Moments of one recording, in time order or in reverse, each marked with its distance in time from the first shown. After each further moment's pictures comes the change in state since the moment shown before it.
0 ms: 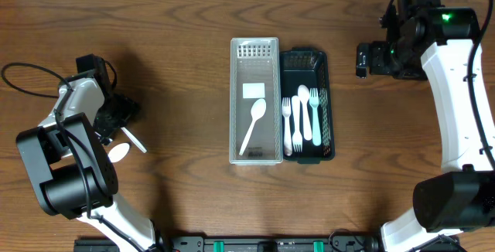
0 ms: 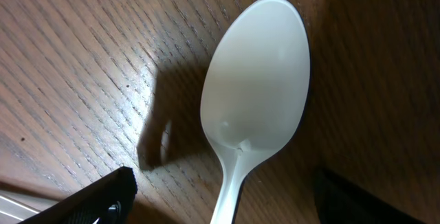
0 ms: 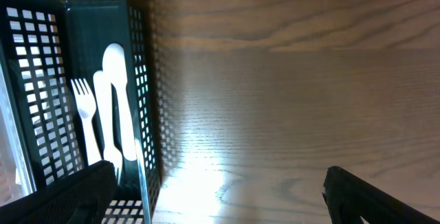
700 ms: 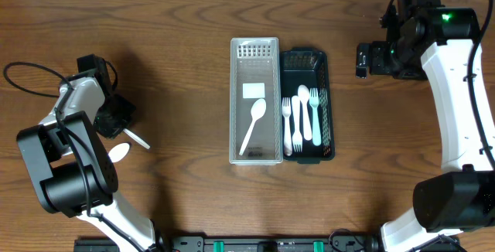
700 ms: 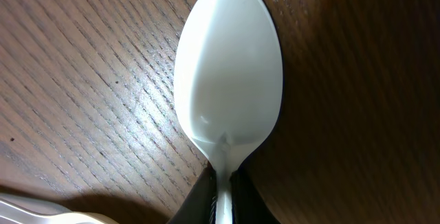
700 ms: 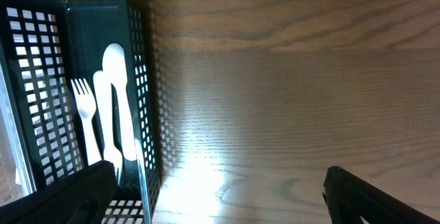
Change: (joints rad) left arm 0.000 0.011 0.005 -0.011 0.012 0.014; right arm 0.000 0.000 0.000 0.000 0.000 0.000
